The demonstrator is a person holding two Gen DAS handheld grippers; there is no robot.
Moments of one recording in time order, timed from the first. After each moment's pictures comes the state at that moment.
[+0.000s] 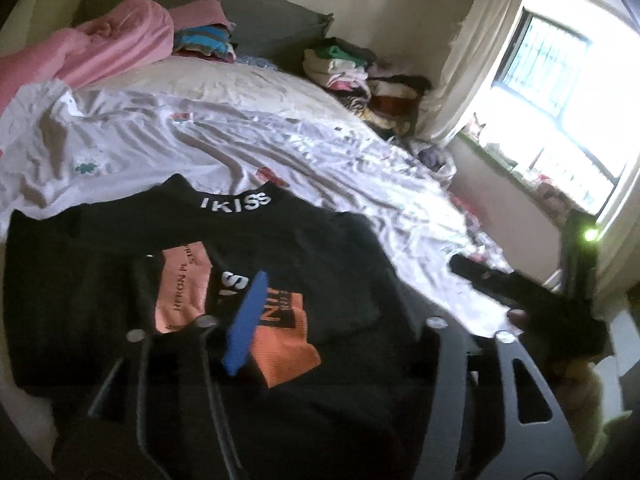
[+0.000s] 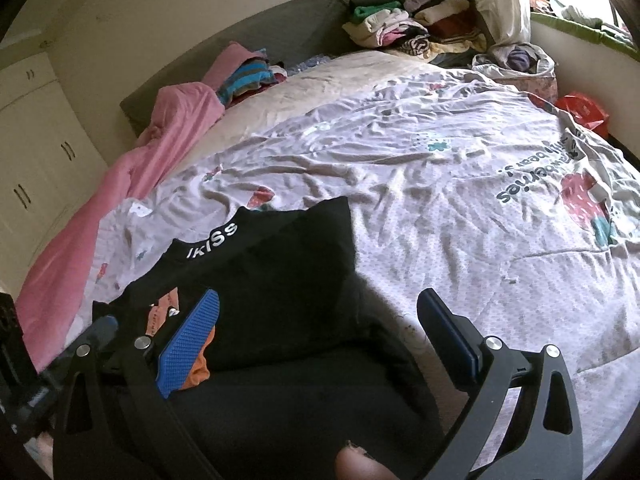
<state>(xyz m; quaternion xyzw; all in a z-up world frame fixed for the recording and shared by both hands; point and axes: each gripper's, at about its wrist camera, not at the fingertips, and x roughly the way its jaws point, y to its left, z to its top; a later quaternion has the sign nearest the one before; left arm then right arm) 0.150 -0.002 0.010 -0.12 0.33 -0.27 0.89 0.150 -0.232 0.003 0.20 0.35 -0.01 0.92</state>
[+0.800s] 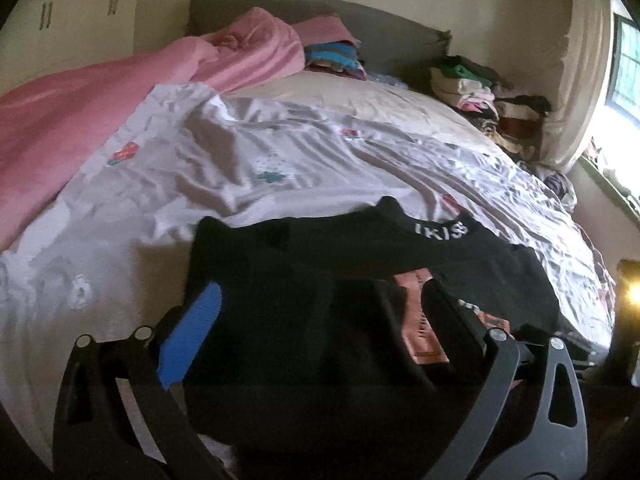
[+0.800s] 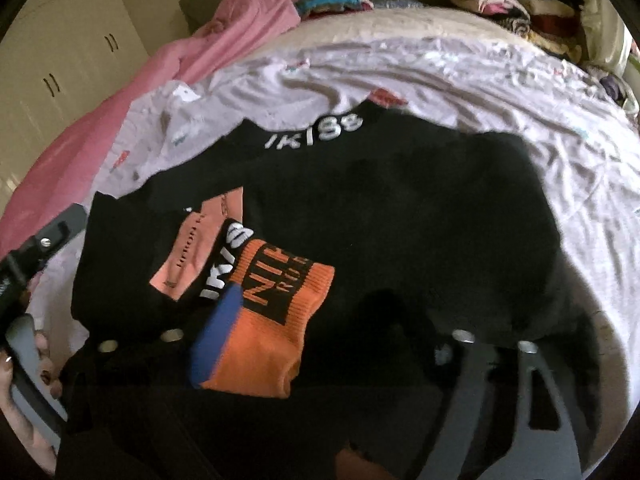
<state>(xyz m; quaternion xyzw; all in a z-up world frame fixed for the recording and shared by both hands) 0.179 0.108 -0.011 -0.08 0.34 -0.03 0.94 0.218 -0.094 -0.060 0.08 0.45 0.10 0.88</state>
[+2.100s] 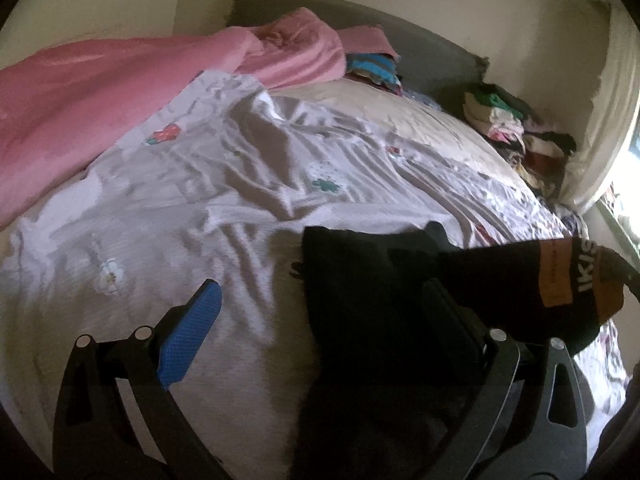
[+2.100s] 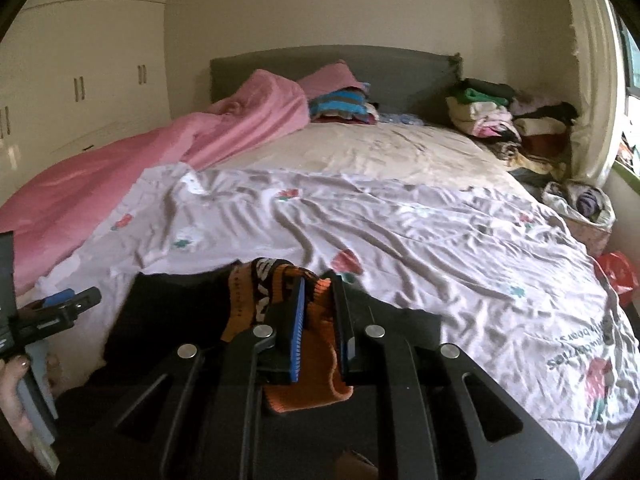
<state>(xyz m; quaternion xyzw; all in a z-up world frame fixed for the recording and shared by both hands) 0.179 0.147 -0.010 -0.13 0.33 0.01 0.93 0.207 -0.133 0.056 -0.01 0.27 0.08 0.96</state>
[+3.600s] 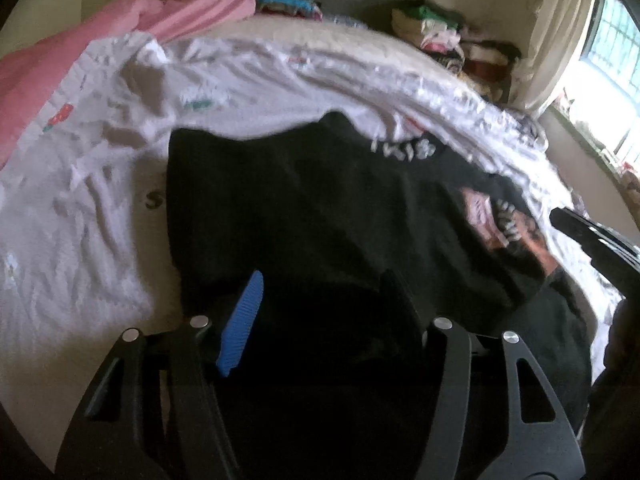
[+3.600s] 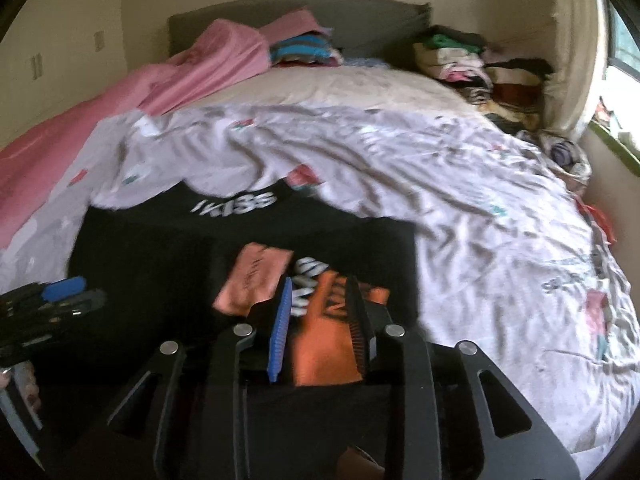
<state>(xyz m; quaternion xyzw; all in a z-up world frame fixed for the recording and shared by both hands) 0.195 0.065 -0.058 -0.06 0.43 -0.12 0.89 0.206 -0.139 -0.015 -0.02 0.37 0.03 0.93</state>
